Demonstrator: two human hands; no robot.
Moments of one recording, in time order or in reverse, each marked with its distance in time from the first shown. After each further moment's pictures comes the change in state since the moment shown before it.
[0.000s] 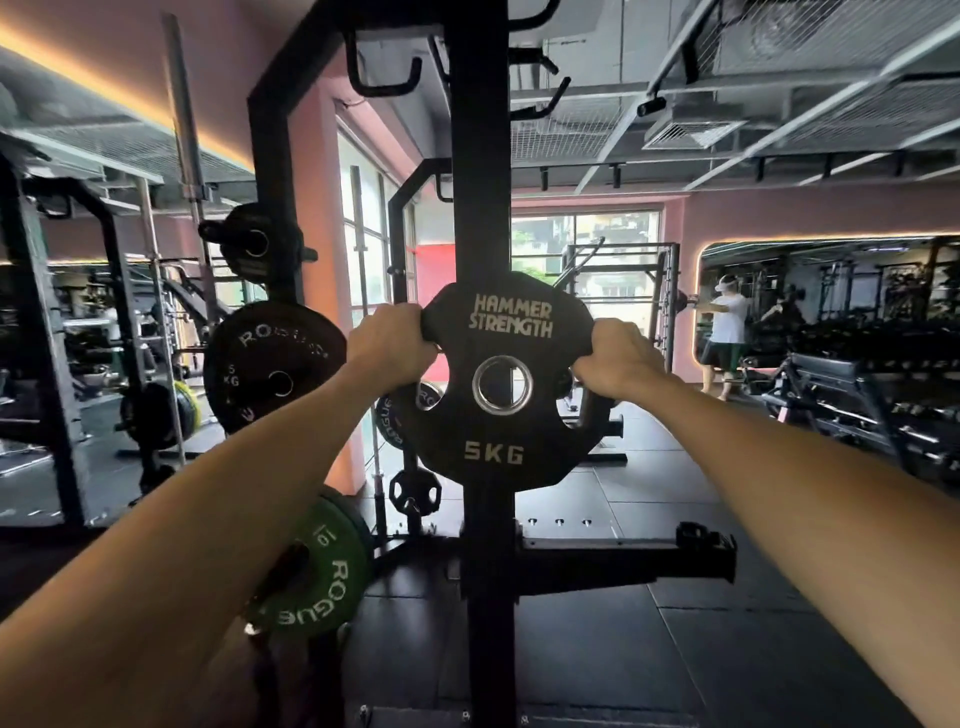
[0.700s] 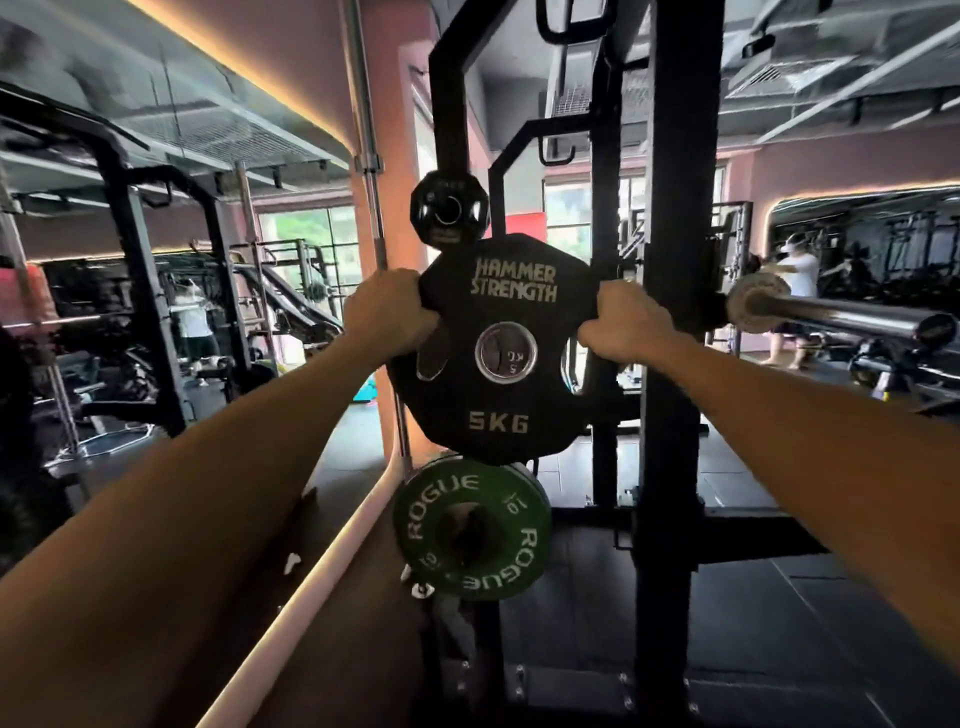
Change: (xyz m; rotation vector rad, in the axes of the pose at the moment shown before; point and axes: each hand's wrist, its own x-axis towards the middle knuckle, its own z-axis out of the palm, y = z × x) left_hand 0.012 -0.431 -0.132 0.074 0.024 0.002; right_hand -0.042 -0.400 0.174 0.060 -0.036 -0.127
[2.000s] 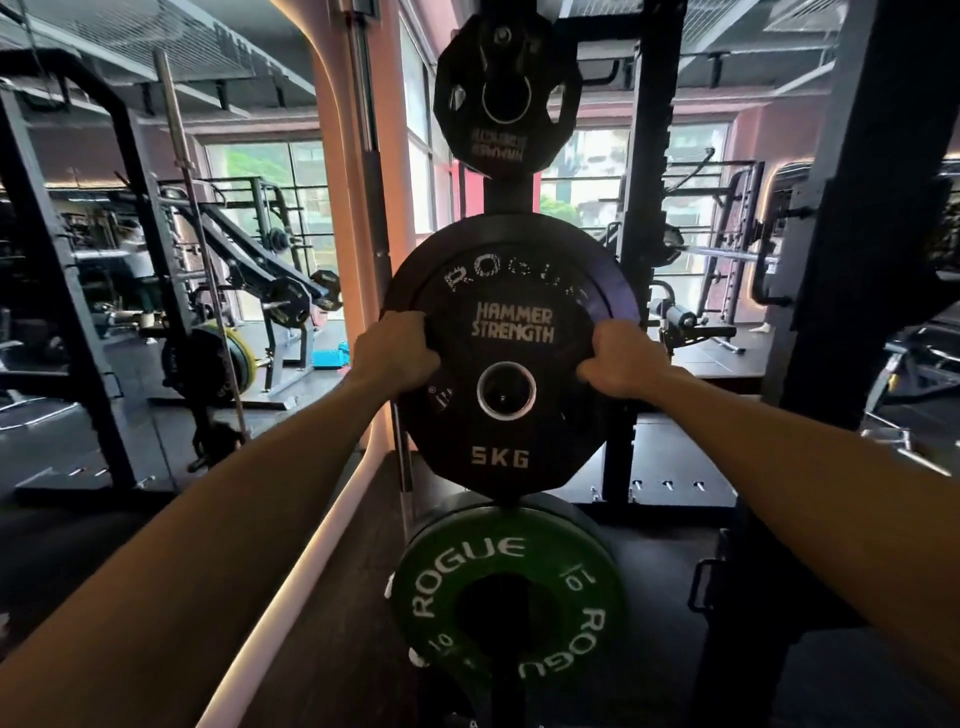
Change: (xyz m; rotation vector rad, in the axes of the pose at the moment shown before) left_hand 0.236 -0.212 0.297 -0.101 -0.206 -0.015; right_hand 0.281 -0.006 0.312 -0.135 -0.167 0.084
